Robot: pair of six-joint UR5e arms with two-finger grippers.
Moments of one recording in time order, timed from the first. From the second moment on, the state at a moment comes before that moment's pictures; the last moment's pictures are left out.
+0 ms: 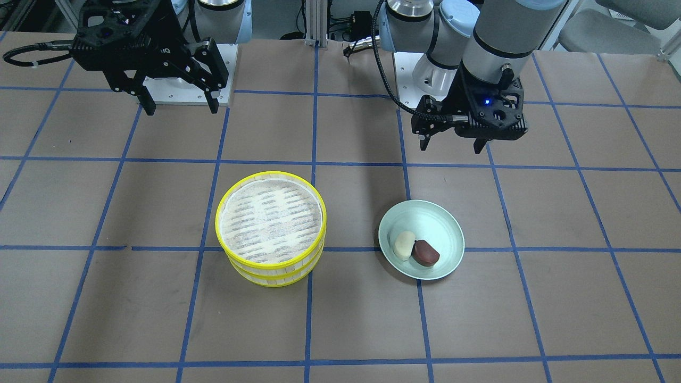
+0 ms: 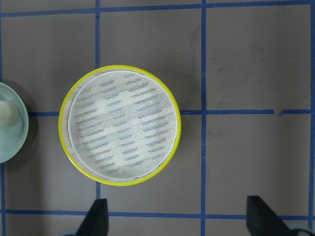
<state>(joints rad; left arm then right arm) -1.59 -1.56 -1.65 -1.48 1.58 0.02 1.65 -1.62 1.51 -1.59 -1.52 0.09</state>
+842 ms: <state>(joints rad) -1.59 -1.66 -1.68 -1.35 1.57 0.02 1.65 -1.62 1.51 -1.53 -1.57 0.09</state>
